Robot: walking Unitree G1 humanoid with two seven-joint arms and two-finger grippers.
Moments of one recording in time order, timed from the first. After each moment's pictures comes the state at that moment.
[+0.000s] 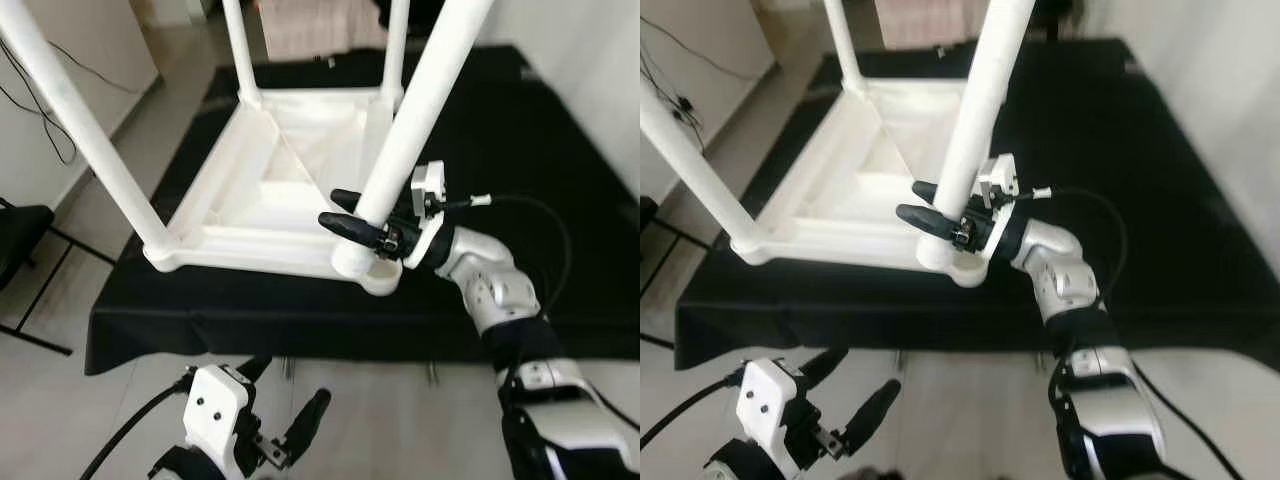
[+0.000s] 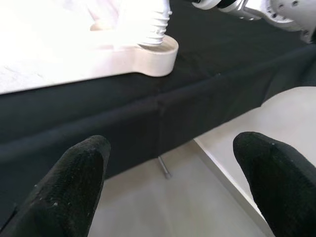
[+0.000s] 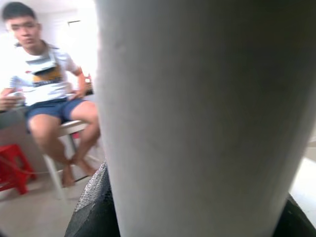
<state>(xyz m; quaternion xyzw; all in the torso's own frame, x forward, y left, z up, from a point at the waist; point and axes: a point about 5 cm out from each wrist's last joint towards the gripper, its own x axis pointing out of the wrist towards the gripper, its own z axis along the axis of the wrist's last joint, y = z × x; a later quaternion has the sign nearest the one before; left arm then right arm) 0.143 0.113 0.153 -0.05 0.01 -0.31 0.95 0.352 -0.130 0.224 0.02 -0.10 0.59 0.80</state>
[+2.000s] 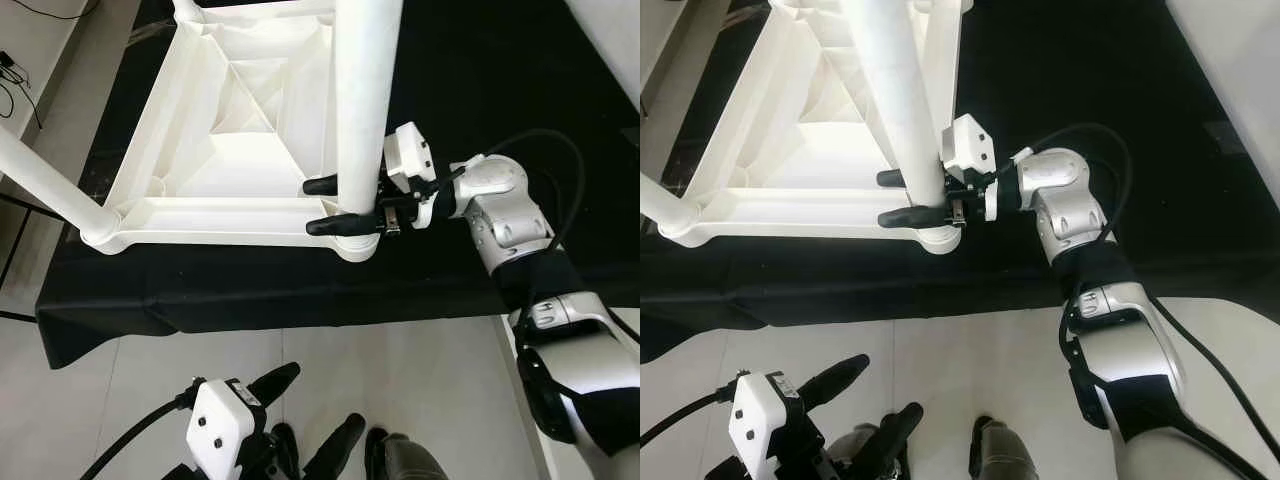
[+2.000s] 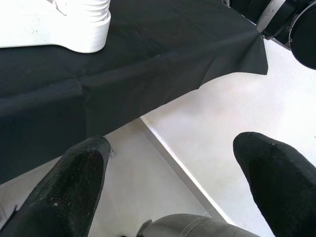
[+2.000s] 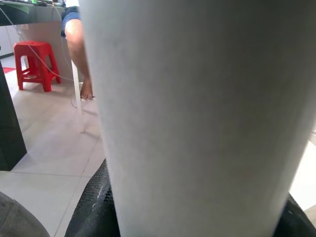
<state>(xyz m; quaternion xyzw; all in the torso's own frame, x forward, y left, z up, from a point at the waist) 0.121 0.101 0.174 -0.08 0.01 -0.38 0.92 0.355 -0.115 0.279 -0.23 -0.10 0.68 0.69</state>
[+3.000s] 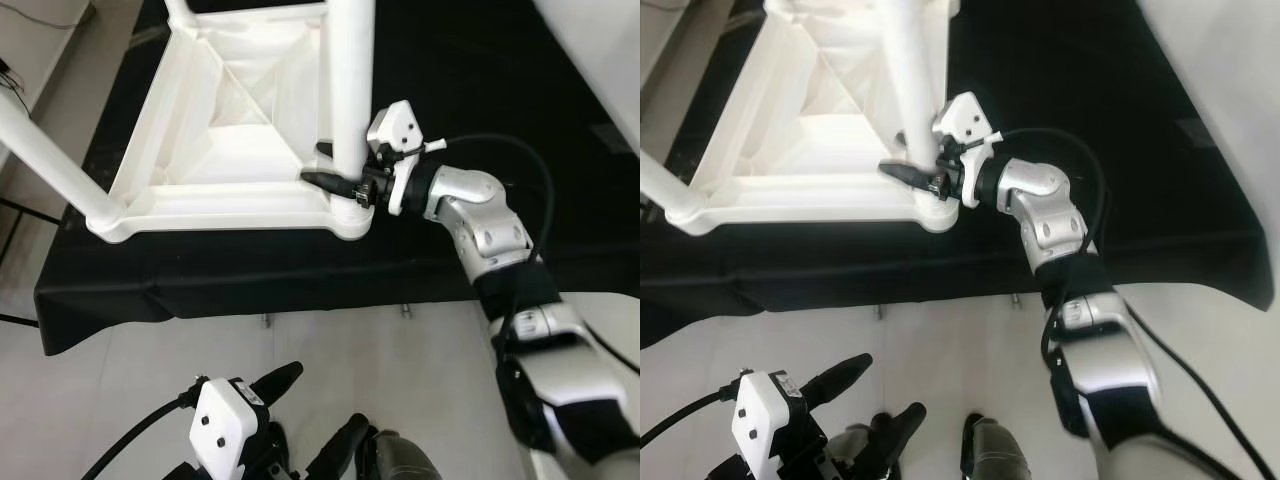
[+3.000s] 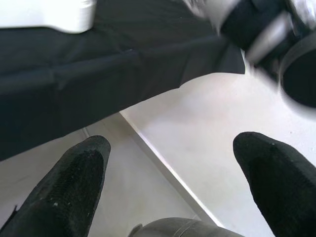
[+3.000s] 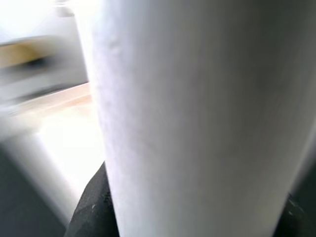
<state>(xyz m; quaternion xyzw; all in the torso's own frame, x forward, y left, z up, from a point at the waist) 0.122 0.099 0.174 -0.08 0.00 -0.38 0.92 0.370 -0.125 0.257 -0.07 -0.12 0.19 0.97</state>
